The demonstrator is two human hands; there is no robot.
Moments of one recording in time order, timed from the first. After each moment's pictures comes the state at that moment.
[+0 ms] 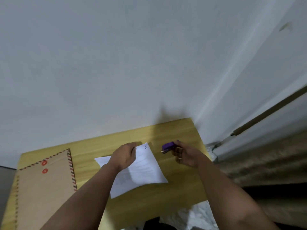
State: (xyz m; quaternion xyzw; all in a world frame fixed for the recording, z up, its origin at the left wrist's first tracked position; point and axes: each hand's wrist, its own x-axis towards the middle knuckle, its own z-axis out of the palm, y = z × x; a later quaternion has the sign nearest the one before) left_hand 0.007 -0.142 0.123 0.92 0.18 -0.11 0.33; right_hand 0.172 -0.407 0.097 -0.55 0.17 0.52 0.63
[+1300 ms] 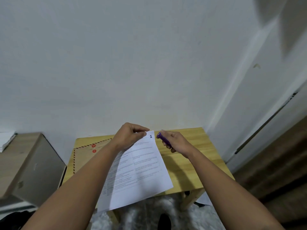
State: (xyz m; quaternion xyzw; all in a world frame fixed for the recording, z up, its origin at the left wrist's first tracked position) left_hand -0.227 -0.096 0.280 0.83 0.16 0.09 0.53; right_hand -0.097 -0.308 0.260 -0.75 -0.25 0.32 0.52
